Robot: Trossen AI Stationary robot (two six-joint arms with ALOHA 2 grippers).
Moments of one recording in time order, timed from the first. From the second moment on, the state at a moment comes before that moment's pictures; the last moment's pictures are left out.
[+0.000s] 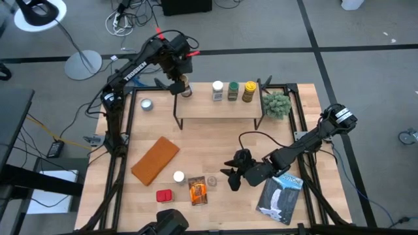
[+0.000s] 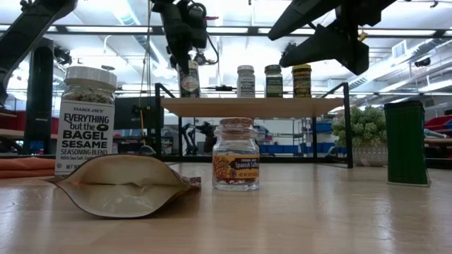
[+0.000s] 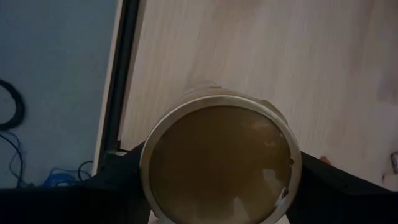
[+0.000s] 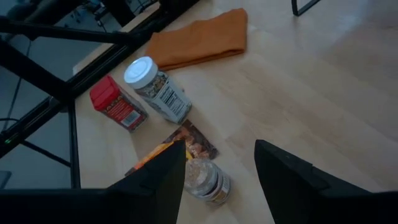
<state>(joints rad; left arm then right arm) 0.71 1.94 2.18 -1.54 0.17 0.49 0.53 1.55 0.94 -0.05 0.63 0.97</state>
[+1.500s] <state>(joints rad) 0.71 1.94 2.16 -1.46 0.13 0.39 0.53 1.55 0.94 -0.05 0.63 0.97</state>
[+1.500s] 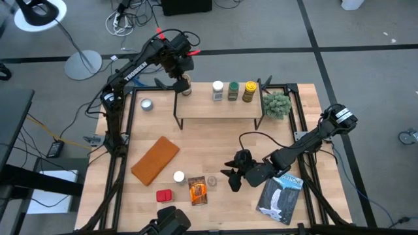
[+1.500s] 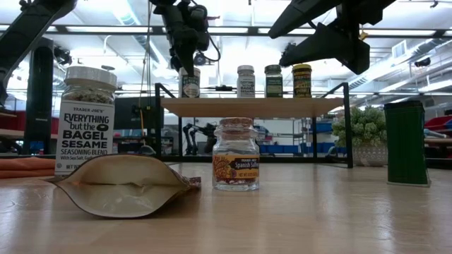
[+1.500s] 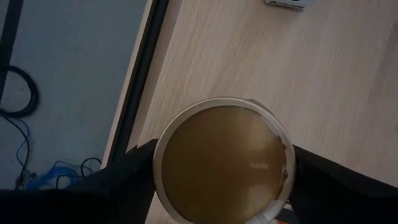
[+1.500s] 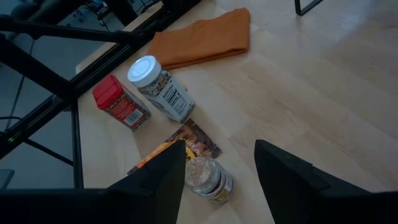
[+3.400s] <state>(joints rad) 0.73 1.62 2.14 -1.28 0.31 0.37 0.53 1.55 0.94 -0.05 0.63 0.97</state>
